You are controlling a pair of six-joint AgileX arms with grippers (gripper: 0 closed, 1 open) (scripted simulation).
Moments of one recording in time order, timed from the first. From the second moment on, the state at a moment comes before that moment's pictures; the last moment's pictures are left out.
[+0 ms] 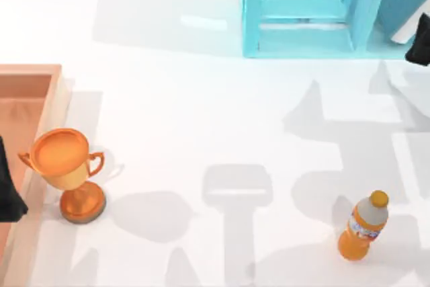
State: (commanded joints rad) left arm 0.00 0.00 0.00 0.00 0.00 0.00; right arm -0.05 2.01 0.69 1.25 -0.06 0.36
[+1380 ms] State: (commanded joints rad) left arm 0.00 0.00 0.00 0.00 0.00 0.00; right arm -0.05 2.41 1.21 1.17 -0.04 0.41
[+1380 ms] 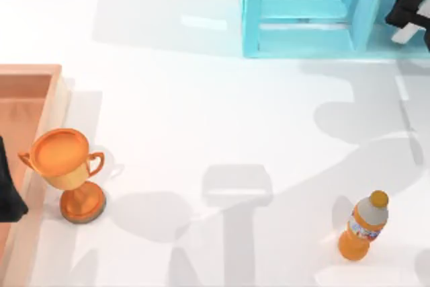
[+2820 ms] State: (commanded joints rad) left arm 0.00 0.00 0.00 0.00 0.00 0.00; right arm -0.05 2.42 1.26 1.14 -0.04 0.41
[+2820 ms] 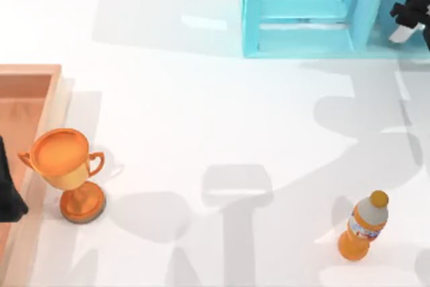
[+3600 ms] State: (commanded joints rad) left arm 0.00 0.00 0.00 0.00 0.00 0.00; right arm -0.05 2.05 1.07 0.94 -0.05 0.39
